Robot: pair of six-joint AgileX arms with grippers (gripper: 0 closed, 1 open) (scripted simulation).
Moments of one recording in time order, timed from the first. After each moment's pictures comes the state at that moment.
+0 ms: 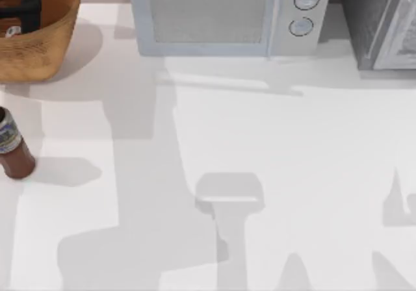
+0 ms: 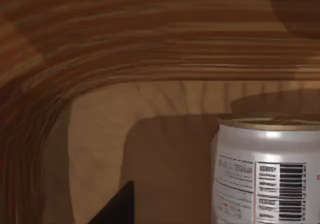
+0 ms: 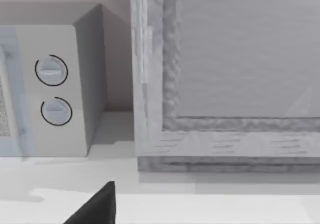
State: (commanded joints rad) left arm 0.15 2.80 2.76 -1.26 0.21 0.13; right arm 0.00 0.00 0.00 0.00 0.00 0.00
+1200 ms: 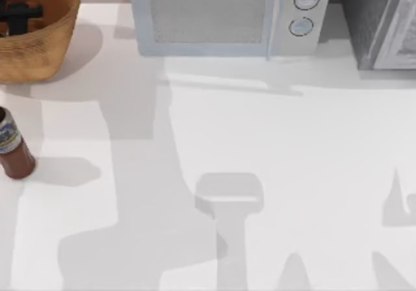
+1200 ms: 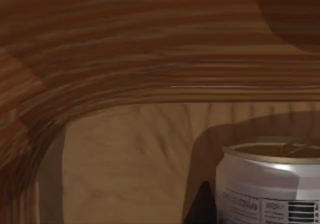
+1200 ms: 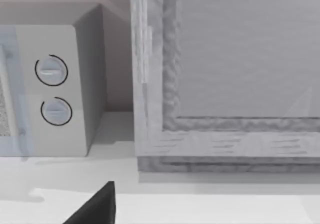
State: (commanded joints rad) left arm 0.14 2.82 2.73 -1.21 0.21 0.12; right arm 0.00 0.00 0.00 0.00 0.00 0.00
